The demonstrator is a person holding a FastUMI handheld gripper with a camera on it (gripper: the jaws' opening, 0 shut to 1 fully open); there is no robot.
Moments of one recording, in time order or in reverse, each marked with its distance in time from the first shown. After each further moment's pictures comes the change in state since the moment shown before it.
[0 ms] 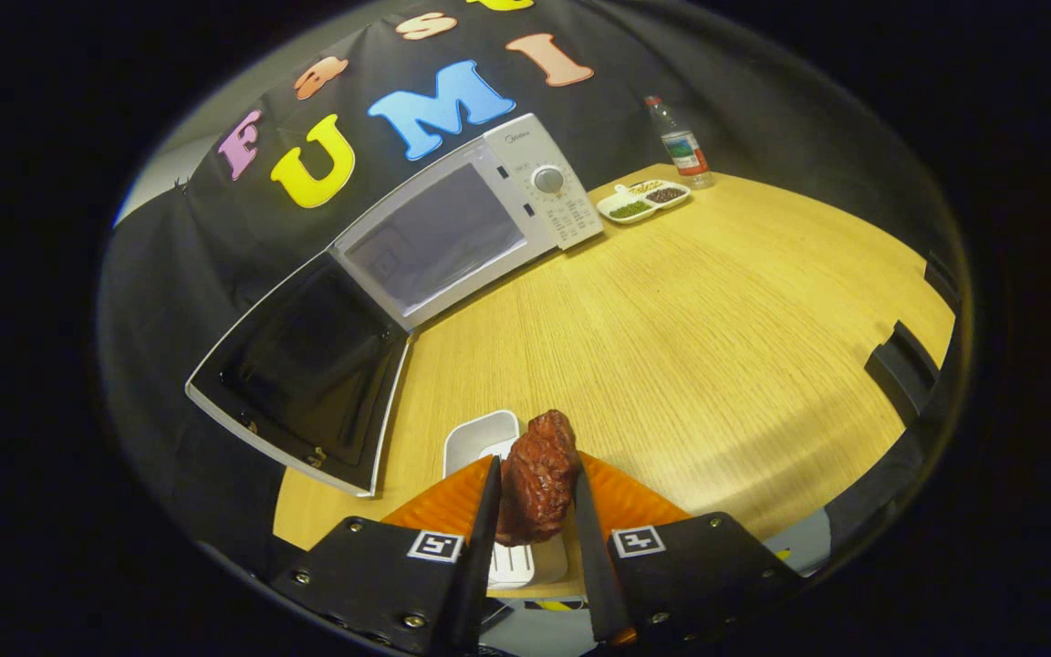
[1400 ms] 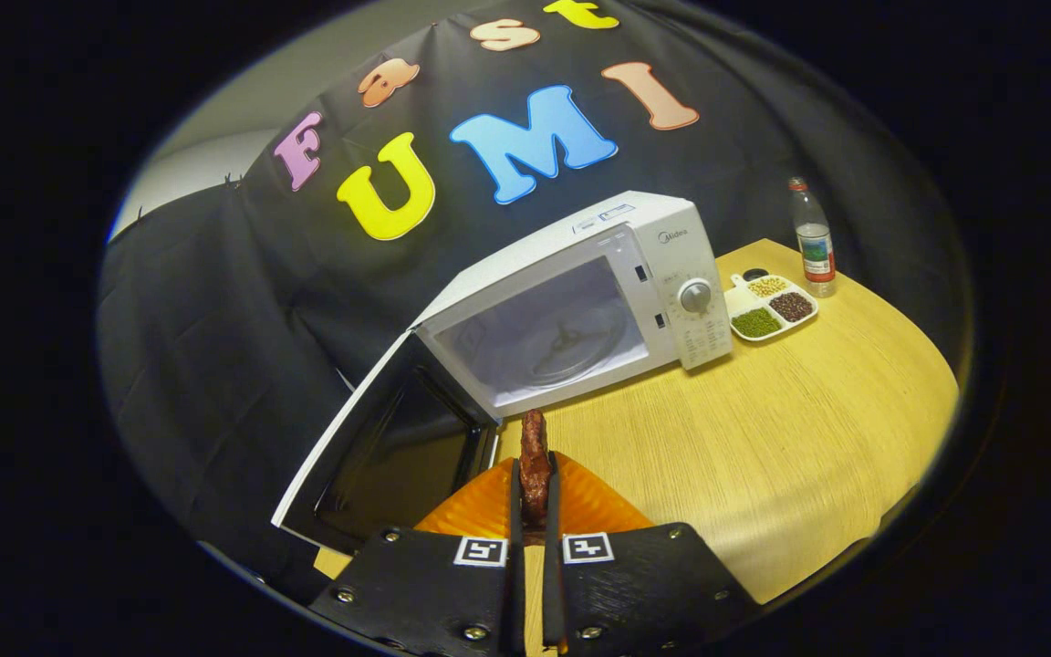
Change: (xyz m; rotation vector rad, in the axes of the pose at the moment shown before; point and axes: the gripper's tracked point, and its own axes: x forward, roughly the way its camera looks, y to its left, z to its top) arm 0.035 0.135 0.155 -0.145 -0.124 0.178
